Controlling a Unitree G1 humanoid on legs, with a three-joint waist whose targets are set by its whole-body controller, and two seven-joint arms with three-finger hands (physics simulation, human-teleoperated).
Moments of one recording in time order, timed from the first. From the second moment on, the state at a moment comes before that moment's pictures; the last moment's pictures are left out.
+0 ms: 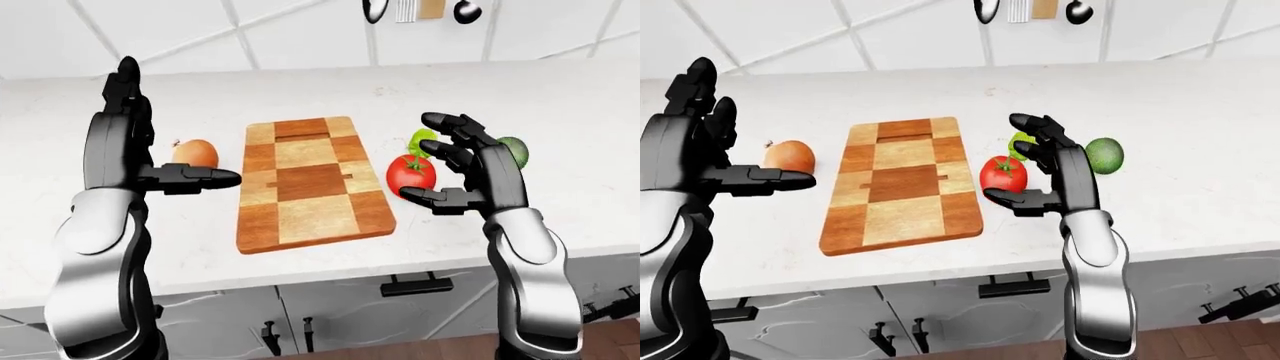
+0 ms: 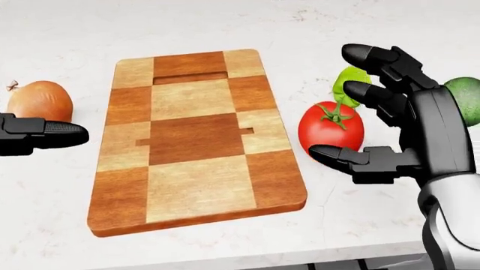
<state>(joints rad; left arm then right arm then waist) -0.48 0.33 0.27 -0.60 0.09 0.90 -0.10 -0.32 -0.18 -0.16 -0.52 -0.15 0.64 0.19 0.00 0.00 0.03</state>
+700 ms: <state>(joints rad) -0.48 0.33 0.27 -0.60 0.09 0.90 -0.11 -0.32 -0.18 -0.16 -0.37 -0.16 0.54 0.18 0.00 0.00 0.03</state>
